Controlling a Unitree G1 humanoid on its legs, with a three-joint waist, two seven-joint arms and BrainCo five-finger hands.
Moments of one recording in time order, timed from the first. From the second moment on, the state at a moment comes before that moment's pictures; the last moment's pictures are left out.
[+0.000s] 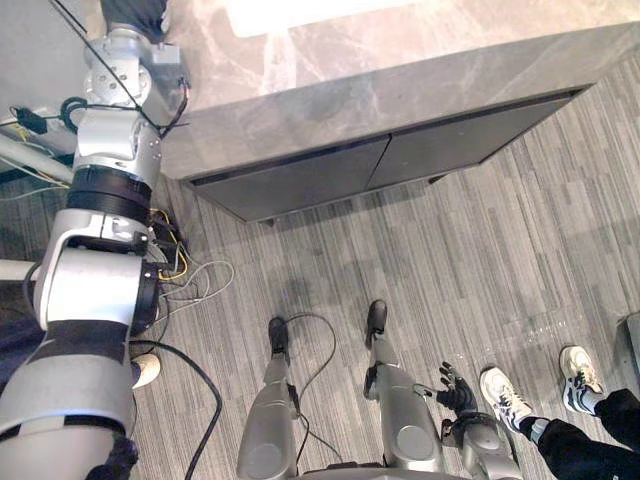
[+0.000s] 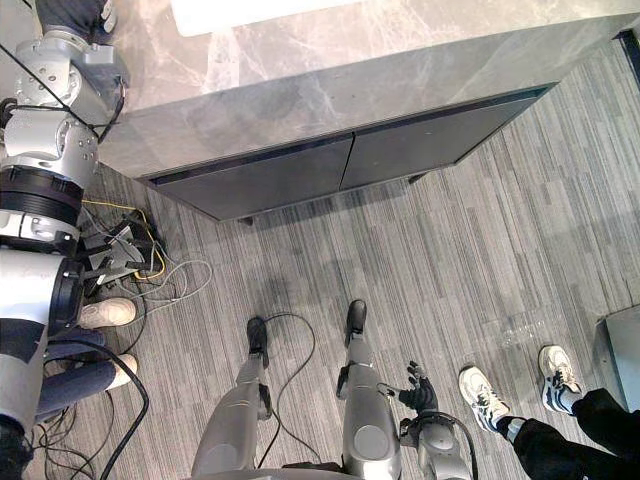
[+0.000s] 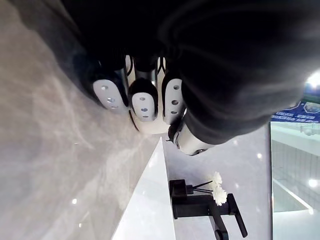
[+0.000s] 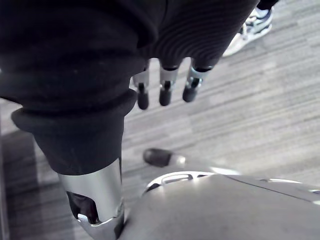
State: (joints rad) left arm -1.30 0.68 -0.23 0.81 -0.57 -0.10 0.15; right arm 0.09 -0.15 0.01 0.78 0.12 -0.13 -0.07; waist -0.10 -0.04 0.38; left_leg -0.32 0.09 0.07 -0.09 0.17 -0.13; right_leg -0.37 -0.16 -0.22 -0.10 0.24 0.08
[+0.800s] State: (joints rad) left arm -1.42 0.73 -0.23 0.86 -0.62 -0.12 0.16; right arm 0.12 -0.15 0.01 0.70 0.15 -0.13 -0.07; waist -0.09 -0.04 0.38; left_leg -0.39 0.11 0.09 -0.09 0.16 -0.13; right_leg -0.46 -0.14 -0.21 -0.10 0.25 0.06
